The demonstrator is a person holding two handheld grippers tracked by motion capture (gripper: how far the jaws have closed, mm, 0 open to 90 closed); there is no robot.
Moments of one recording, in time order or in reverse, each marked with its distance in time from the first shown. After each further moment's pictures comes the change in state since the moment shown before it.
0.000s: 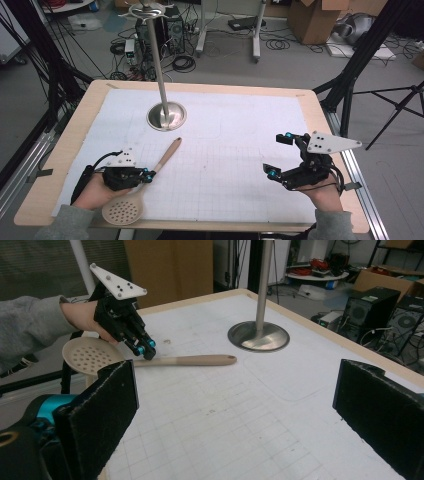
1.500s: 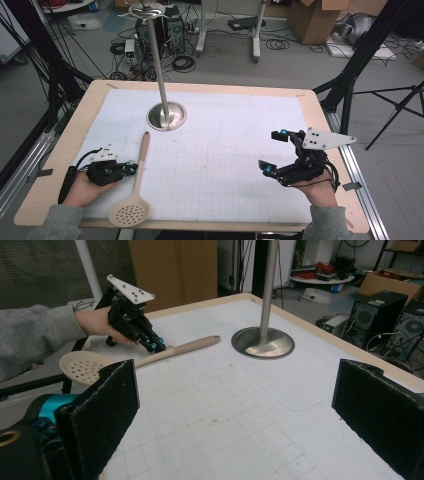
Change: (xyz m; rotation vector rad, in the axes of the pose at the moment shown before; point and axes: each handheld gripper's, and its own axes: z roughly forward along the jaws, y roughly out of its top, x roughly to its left) left arm 0.041 -0.035 -0.016 -0.037 0.145 -0.140; right arm -0.002 0.005 0.009 -0.013 0.012 0.000
